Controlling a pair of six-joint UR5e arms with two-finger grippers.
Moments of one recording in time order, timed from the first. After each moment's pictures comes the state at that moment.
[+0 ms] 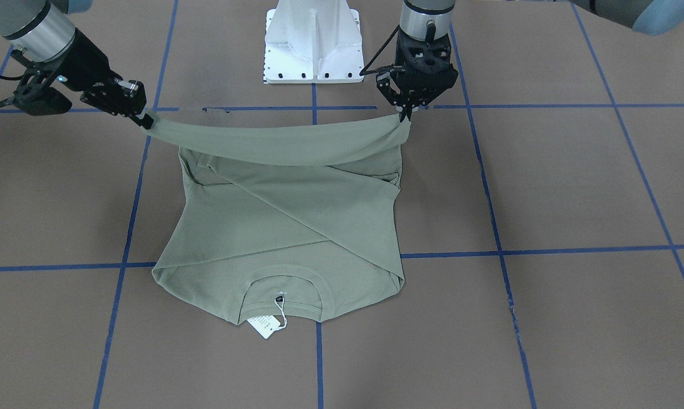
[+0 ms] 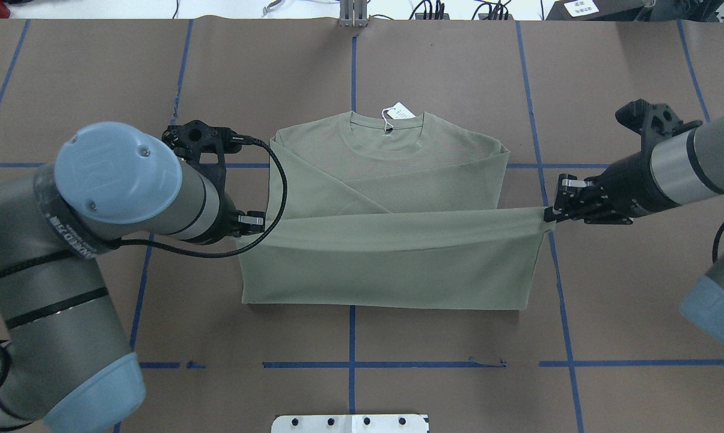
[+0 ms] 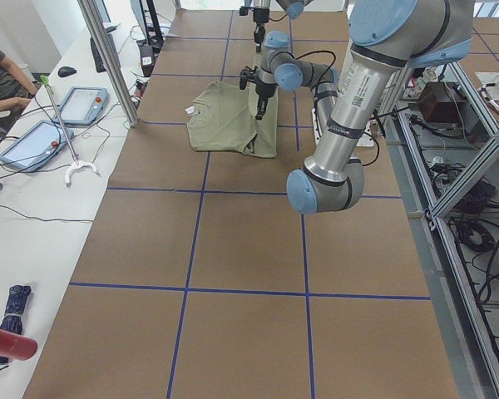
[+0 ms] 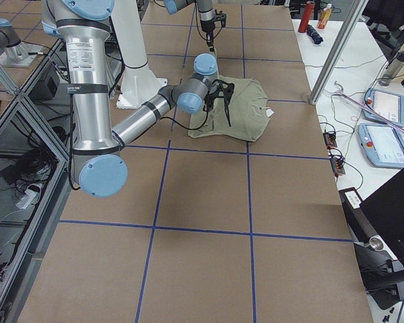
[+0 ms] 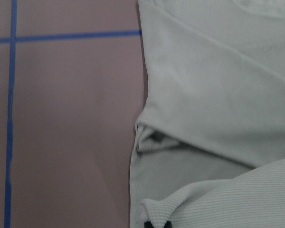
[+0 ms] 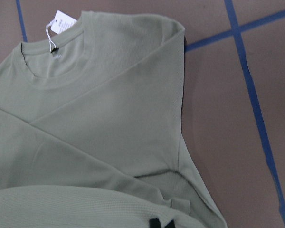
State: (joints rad) left arm -0.56 -2.12 -2.07 -1.34 -1.76 -1.16; right arm 0.88 -1.46 2.06 -1.18 2.24 1.37
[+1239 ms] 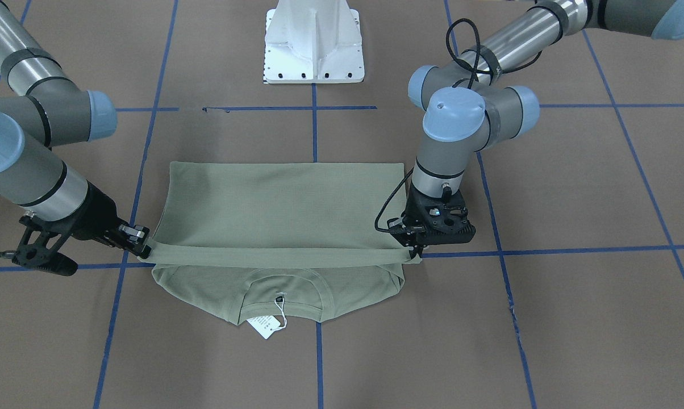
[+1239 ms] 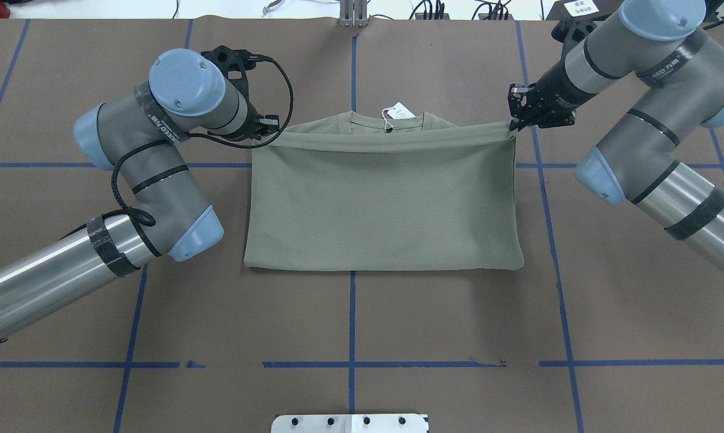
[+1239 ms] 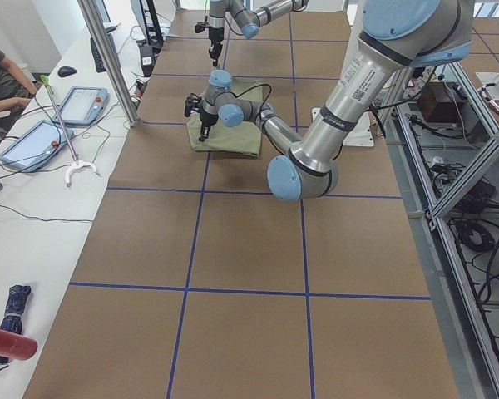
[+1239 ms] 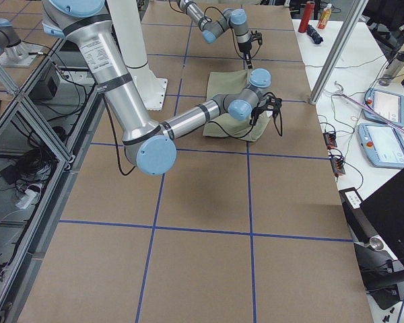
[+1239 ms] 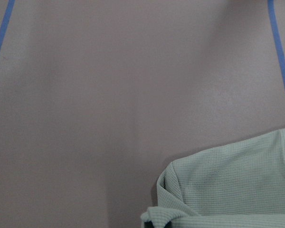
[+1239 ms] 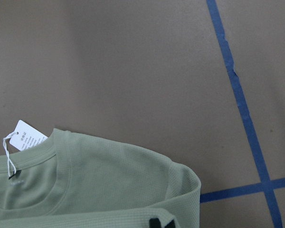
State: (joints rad) left arm -0.72 -2.25 -1.43 -1.90 -1.75 -1.13; right arm 0.97 -1.08 1.49 -1.18 2.22 1.23
